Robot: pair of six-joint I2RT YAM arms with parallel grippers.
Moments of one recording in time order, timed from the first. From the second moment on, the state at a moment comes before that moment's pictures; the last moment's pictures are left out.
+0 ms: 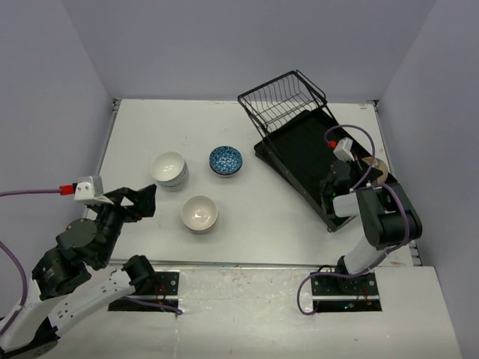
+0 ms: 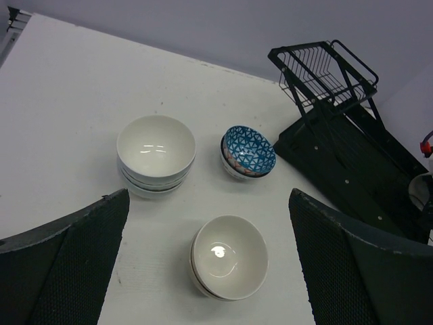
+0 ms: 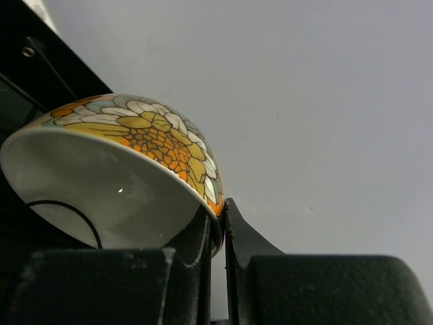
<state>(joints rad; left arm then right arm) -0.91 0.26 0.88 -0.72 -0.78 -0.46 0.16 1.65 0.47 1.17 1.19 -1.06</state>
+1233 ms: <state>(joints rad) -0.91 0.30 0.88 -0.72 -0.81 -0.46 0.18 1.76 0.71 1.16 1.16 -1.18</state>
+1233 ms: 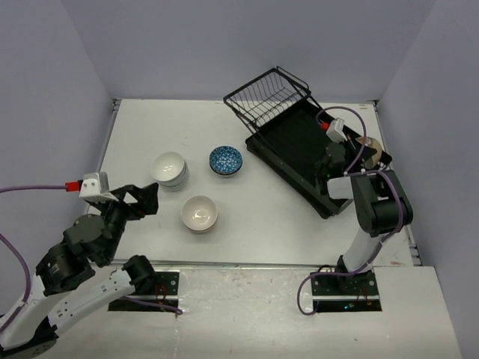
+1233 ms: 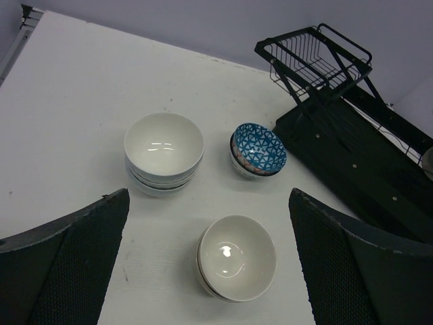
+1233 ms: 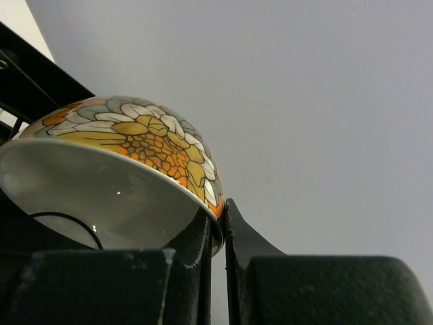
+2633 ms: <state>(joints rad) -0.91 0.35 0.88 -0.72 -0.82 -0.46 0.25 1.98 0.90 1.21 1.30 -1.19</state>
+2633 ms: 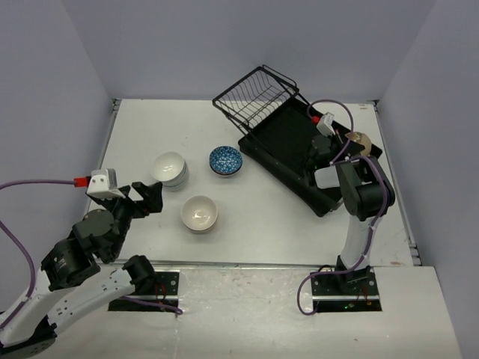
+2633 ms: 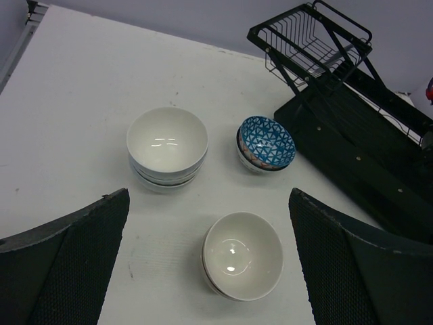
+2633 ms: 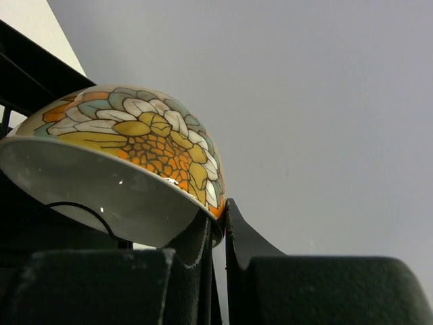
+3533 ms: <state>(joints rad) -0.91 0.38 0.88 -0.72 -0.82 -0.46 0.28 2.05 0.92 1.30 1.07 -1.54</state>
